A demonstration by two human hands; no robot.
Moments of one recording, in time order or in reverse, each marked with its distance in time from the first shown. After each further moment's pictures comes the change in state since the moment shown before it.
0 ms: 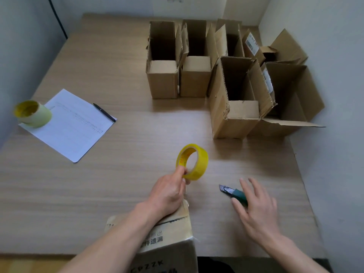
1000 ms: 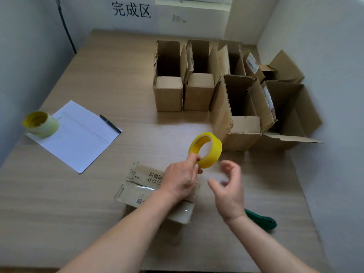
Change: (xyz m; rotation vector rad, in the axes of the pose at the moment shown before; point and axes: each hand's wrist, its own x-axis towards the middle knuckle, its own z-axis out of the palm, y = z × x) left_hand 0.055 0.026 -0.028 0.052 0.192 0.076; right_hand 0.052 -0.118 -0.020 1.044 0.218 0.085
